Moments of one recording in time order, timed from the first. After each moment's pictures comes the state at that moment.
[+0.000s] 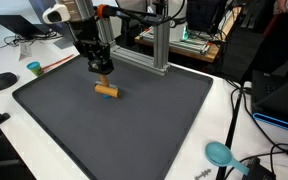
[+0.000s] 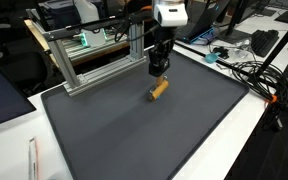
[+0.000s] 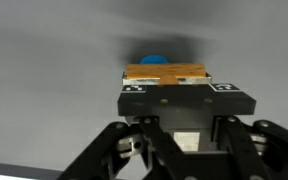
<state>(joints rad) -0.05 0.40 0.01 -1.83 0.00 2.25 -0.23</state>
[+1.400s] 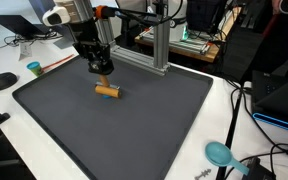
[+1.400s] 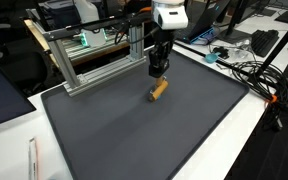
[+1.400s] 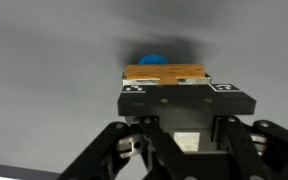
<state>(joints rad) -0.06 0.41 0.02 -1.82 0.01 2.23 -0.28</state>
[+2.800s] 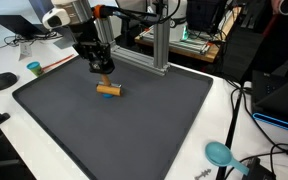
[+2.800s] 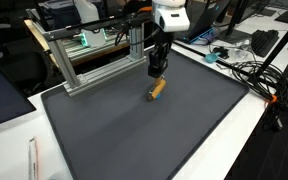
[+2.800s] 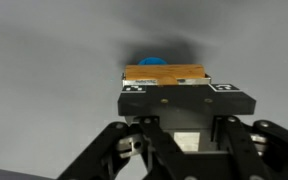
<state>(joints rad) -0.07 0.43 0.02 -1.78 0.01 2.18 -0.34</state>
